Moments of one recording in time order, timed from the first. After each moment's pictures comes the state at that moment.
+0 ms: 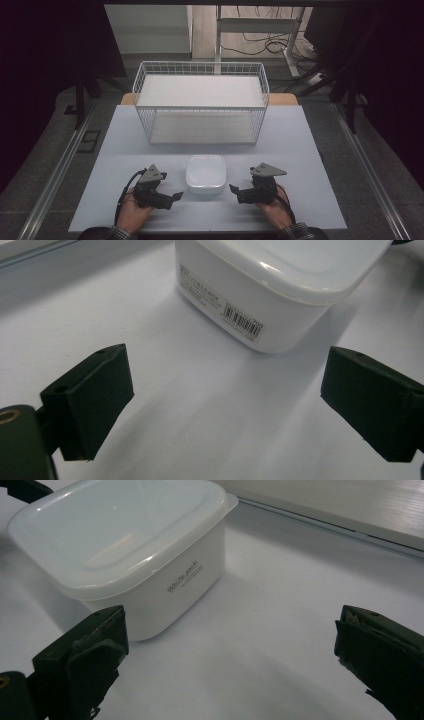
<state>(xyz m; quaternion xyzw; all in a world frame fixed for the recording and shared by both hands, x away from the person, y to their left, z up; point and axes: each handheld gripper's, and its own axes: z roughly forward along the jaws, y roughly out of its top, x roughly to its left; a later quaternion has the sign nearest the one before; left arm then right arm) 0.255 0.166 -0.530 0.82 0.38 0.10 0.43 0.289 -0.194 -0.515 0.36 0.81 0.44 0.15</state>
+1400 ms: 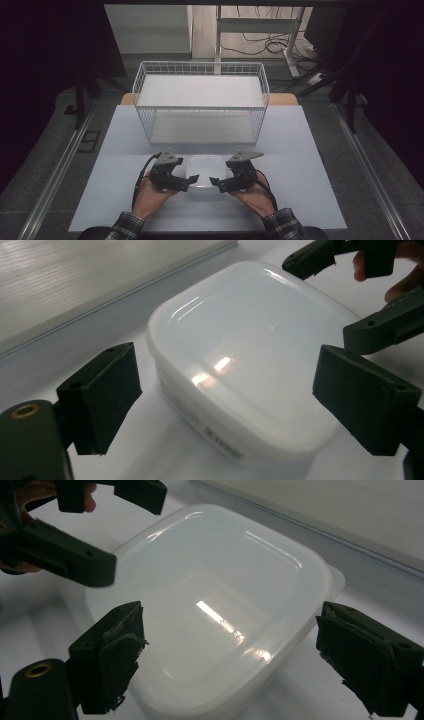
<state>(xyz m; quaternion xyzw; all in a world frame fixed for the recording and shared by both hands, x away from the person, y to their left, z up) 0.296 0.125 -0.501 0.81 0.36 0.10 0.46 0.316 -0.137 -0.492 0.32 0.84 0.43 0.07</state>
